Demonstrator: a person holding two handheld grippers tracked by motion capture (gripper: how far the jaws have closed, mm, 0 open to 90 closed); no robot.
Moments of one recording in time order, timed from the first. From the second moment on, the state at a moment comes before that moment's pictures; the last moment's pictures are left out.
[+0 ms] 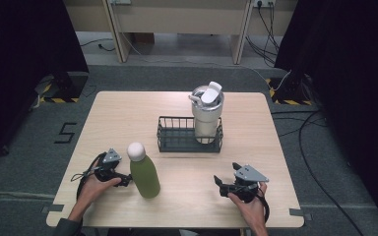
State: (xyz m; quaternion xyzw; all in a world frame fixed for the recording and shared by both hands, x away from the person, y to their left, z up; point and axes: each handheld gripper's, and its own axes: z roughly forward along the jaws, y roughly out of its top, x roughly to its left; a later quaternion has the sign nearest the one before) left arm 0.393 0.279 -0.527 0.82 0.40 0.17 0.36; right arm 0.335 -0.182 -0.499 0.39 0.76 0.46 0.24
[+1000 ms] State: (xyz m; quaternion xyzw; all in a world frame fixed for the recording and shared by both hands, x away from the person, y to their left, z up) left arm 0.393 0.279 -0.527 0.82 0.40 0.17 0.36; right arm 0.317 -0.193 -0.514 0.40 0.79 0.42 0.21
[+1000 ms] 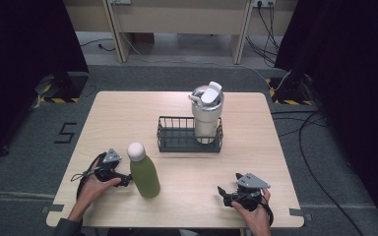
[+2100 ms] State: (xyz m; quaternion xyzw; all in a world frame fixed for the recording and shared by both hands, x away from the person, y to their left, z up) left arm 0.393 0.279 -0.527 0.82 0.40 0.17 0.36; right arm 0.312 -0.190 -0.522 0.42 0.83 0.34 0.18
